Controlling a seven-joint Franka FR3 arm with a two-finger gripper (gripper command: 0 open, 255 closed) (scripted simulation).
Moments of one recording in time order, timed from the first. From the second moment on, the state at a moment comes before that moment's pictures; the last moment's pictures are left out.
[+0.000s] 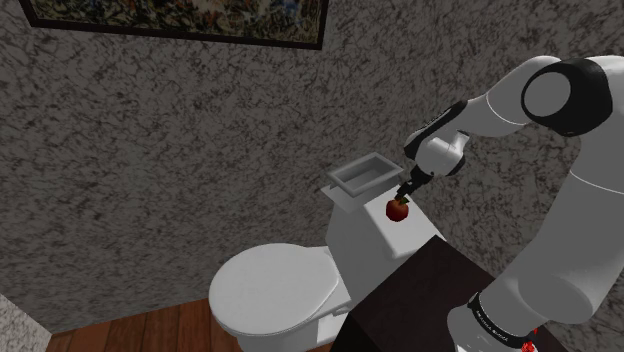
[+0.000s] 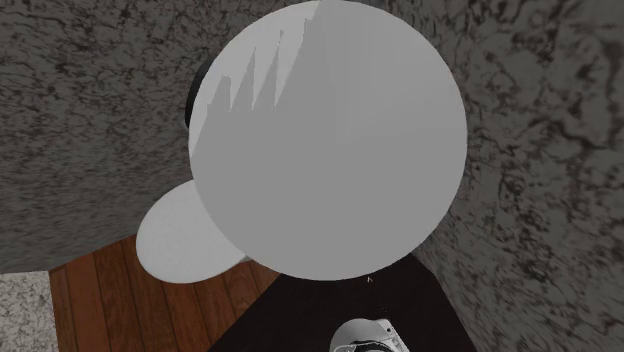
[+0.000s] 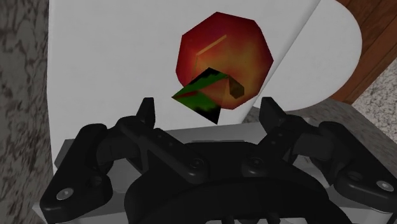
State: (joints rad) arm 0.02 0.23 -0.53 -2.47 0.72 2.70 -1.13
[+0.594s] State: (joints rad) arm 0.01 0.24 -0.53 -2.46 0.73 2.70 -1.13
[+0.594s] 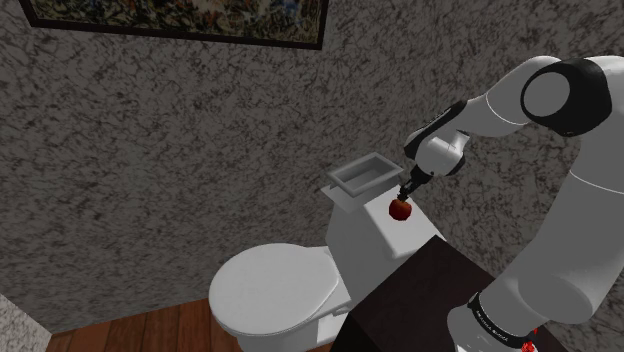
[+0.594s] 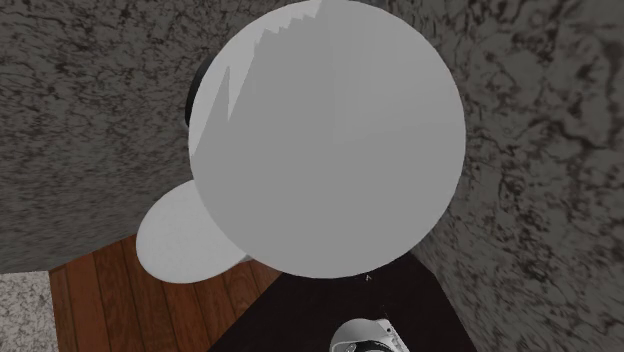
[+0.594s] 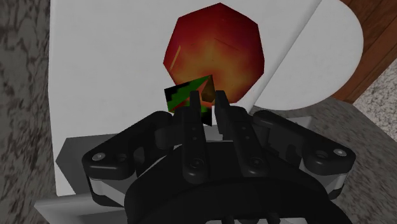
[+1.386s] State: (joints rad) arm 0.05 0.16 -0.58 -2.49 0.59 2.66 -1.03
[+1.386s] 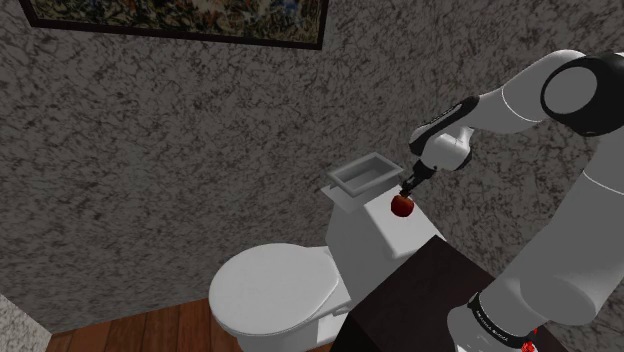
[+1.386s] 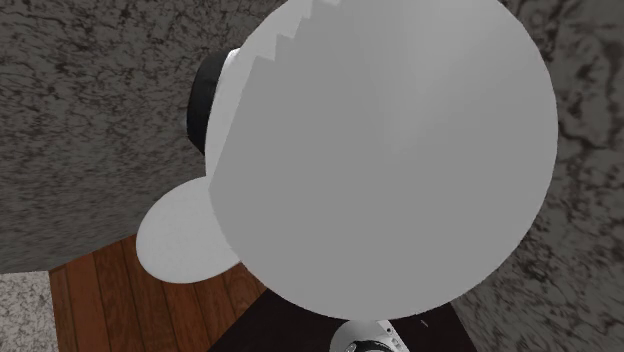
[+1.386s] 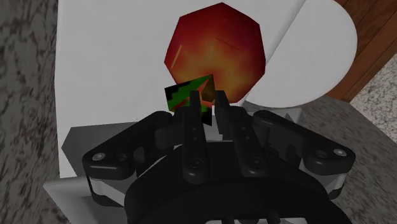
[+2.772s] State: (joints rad) arm 0.05 -0.15 -0.63 -2.46 0.15 2.44 -0.67
